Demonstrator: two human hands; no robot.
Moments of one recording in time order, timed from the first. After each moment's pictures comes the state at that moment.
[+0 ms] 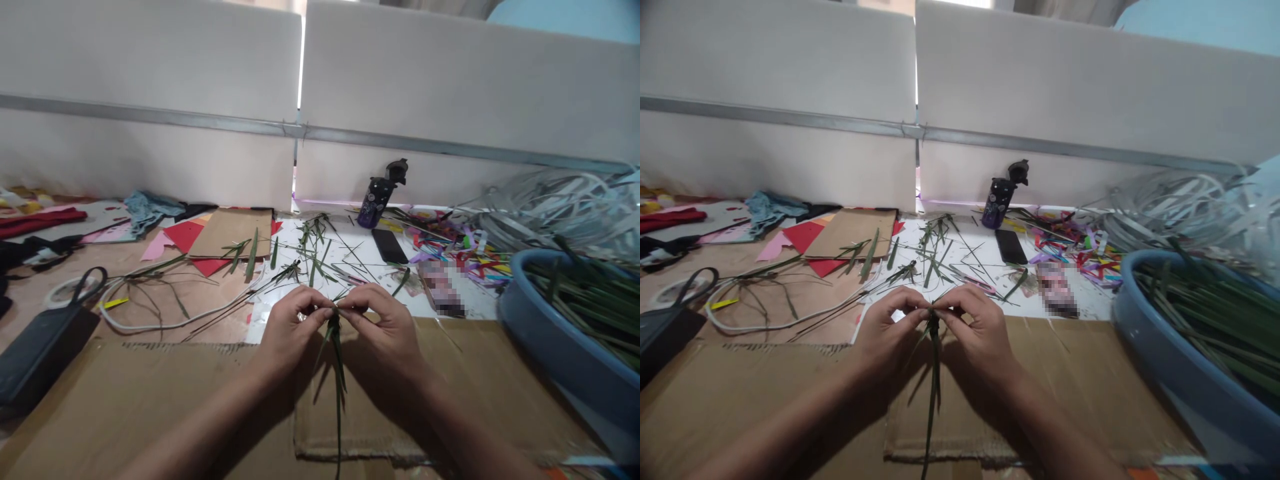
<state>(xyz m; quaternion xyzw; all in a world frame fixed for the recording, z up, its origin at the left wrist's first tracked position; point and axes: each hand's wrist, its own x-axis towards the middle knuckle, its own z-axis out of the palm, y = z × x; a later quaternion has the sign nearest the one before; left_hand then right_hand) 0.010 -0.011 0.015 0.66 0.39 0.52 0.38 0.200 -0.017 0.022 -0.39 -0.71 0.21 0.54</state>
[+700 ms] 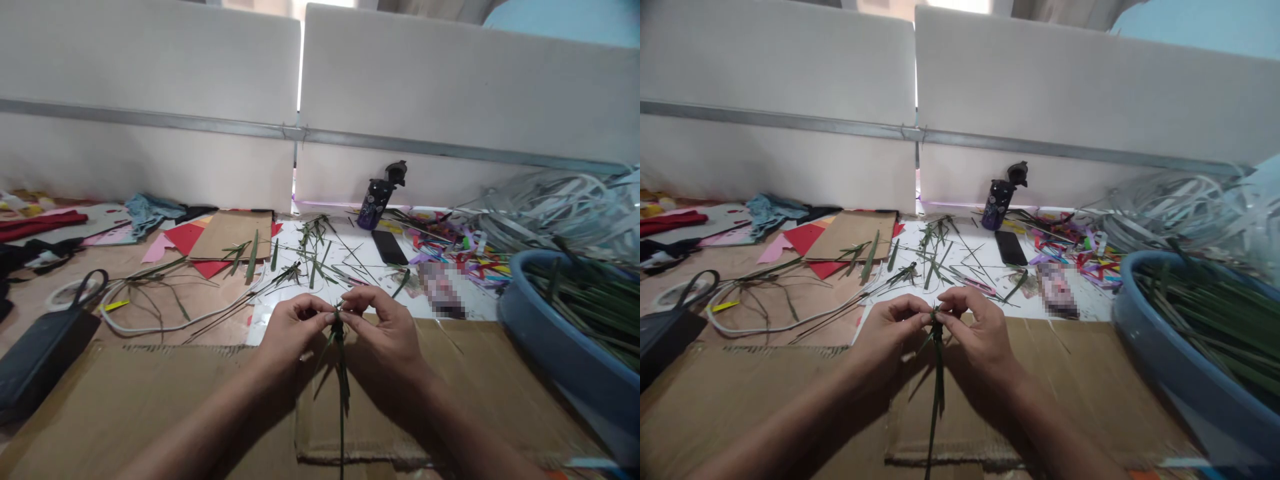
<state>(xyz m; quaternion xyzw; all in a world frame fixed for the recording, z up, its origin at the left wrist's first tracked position) 0.025 -0.035 0.032 0.35 0.44 0.47 0.68 0.196 -0.023 0.013 -0.44 -0.65 0.29 0.55</state>
